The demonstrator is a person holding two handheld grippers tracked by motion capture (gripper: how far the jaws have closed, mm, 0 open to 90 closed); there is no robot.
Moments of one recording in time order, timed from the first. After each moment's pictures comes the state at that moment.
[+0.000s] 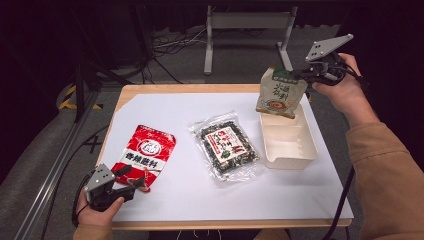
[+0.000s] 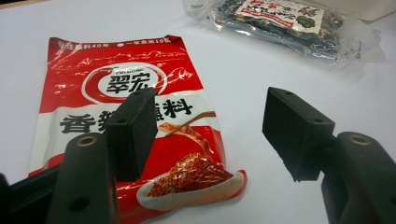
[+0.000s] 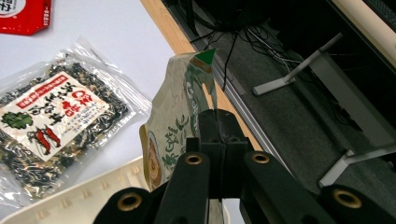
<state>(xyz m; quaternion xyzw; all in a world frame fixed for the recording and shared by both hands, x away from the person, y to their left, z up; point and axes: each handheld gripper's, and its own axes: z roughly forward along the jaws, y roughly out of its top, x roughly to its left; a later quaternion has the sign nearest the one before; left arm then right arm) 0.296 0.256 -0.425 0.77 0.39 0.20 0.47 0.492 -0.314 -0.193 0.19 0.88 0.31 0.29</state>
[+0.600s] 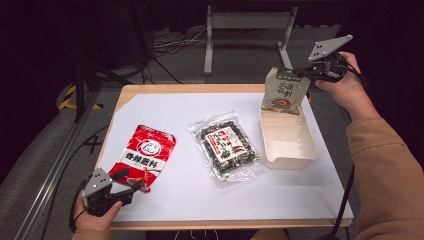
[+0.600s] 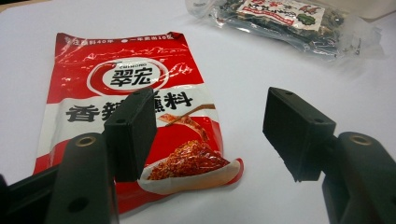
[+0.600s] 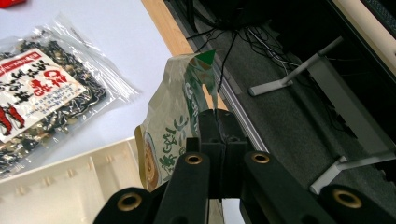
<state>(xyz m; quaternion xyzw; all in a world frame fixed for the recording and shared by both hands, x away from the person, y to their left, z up) 0.286 0.258 -0.426 0.76 0.39 0.20 0.47 0.521 -0.336 -0.208 0.16 0.89 0.30 0.30</state>
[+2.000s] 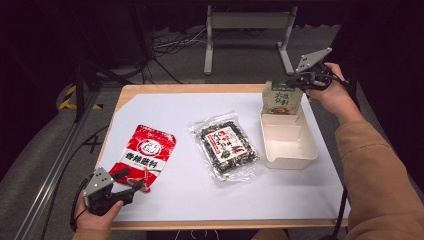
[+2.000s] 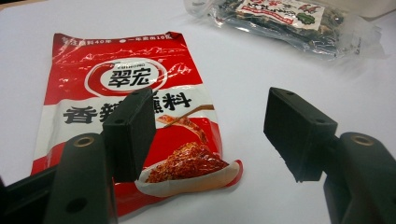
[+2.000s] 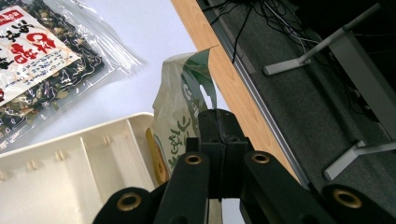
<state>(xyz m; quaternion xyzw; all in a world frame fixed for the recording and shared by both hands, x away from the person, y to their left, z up) 0.289 0.256 -0.425 0.76 0.39 0.20 0.47 0.542 -0.330 -0.252 0.17 0.91 0.27 0.27</state>
